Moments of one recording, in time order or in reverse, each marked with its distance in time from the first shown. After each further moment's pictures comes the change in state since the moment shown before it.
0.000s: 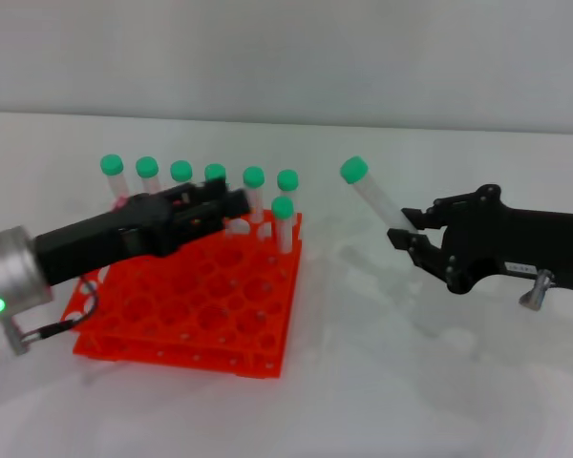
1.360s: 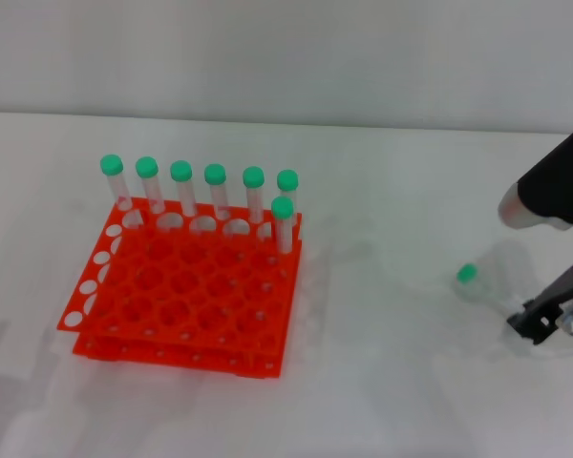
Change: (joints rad) left arm 0.310 -0.127 -0.267 -0.572 -0.550 -0.436 1.047; right arm 0.321 0.009 -0.056 0.133 -0.929 0.353 0.962
